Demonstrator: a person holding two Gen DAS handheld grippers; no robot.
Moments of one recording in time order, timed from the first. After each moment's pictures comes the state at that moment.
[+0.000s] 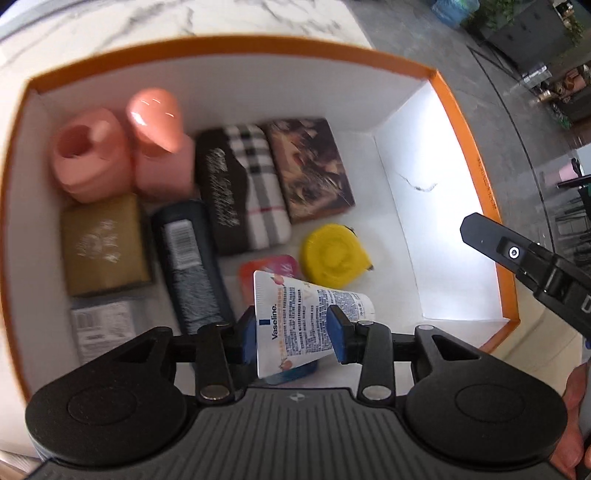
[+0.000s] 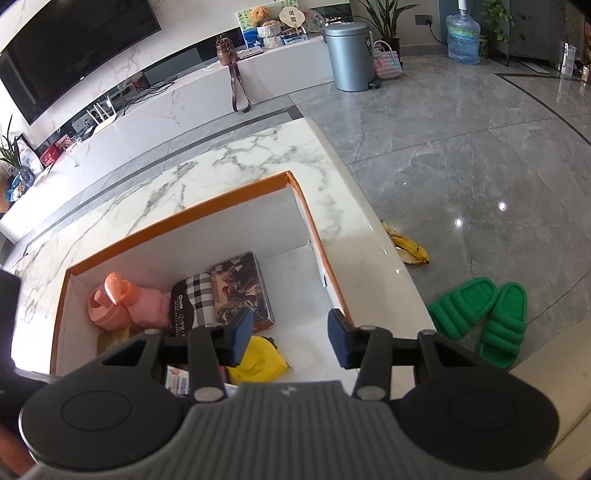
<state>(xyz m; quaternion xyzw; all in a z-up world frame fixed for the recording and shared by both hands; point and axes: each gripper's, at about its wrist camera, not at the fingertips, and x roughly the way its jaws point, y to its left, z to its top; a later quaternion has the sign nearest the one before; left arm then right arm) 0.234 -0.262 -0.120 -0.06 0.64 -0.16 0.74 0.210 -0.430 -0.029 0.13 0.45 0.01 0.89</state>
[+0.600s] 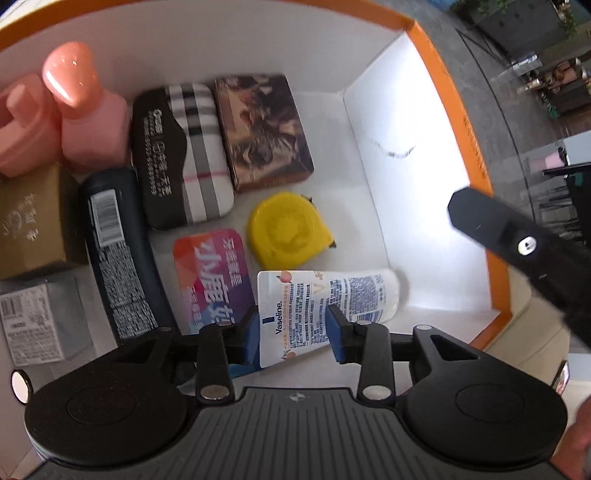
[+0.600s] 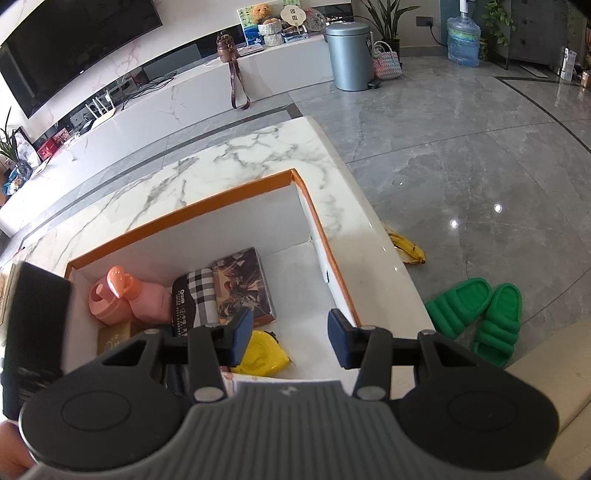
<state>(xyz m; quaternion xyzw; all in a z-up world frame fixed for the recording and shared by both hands) 0.235 -0.292 -0.143 -0.07 0.68 -0.19 0.71 0.204 -0.422 -0.022 0.12 0.45 0.00 0.88</state>
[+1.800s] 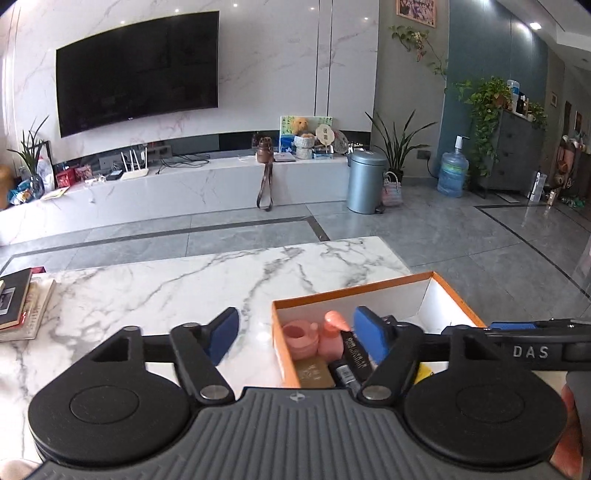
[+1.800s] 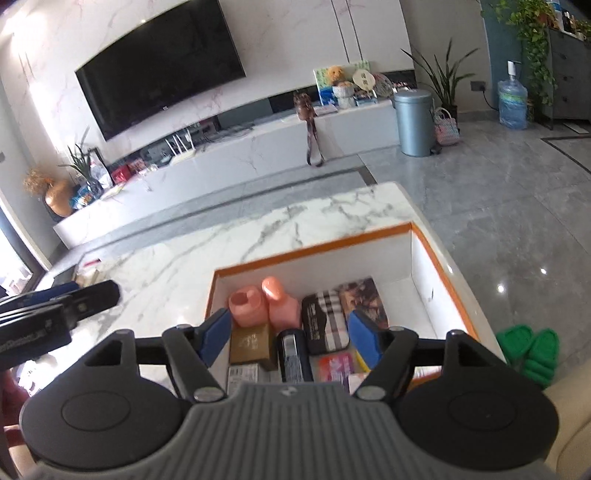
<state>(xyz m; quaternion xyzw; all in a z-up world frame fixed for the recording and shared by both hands) 0.078 -0.136 0.073 0.02 0.29 -0.09 0.95 0.105 -0.328 0.055 0.11 0.35 0.08 0.93</state>
